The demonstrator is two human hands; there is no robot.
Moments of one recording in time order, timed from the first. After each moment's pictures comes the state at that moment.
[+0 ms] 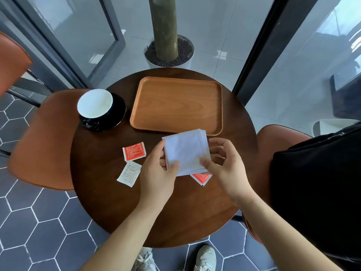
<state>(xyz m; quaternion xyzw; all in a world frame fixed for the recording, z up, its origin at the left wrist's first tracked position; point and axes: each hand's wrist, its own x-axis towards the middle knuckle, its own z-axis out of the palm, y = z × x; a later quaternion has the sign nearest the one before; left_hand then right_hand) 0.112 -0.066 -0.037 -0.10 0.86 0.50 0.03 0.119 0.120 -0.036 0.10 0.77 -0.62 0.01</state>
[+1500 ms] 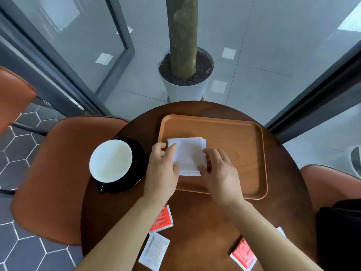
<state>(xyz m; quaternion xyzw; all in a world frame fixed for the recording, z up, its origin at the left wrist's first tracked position) -0.088 -0.126 -0.070 0.03 0.97 0.26 0.02 -0.063 0.040 -0.075 0.06 0.94 -0.35 -0.01</state>
